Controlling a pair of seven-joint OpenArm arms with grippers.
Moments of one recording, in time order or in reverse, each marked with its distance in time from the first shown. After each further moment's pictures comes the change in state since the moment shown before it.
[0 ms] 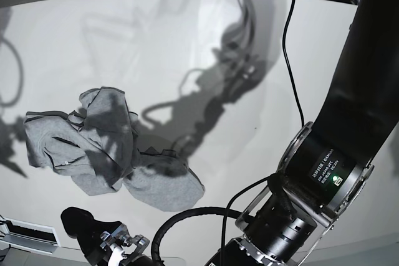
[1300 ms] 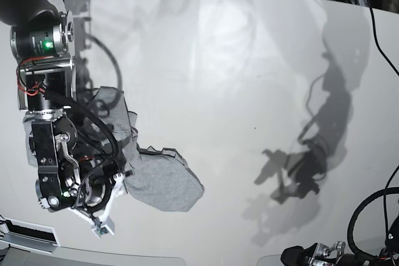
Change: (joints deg) left arm 0.0 -35.8 0.0 0.0 17.6 10.7 -8.3; right arm -25.4 -30.4 0.0 -5.0 -51.1 -15.0 15.7
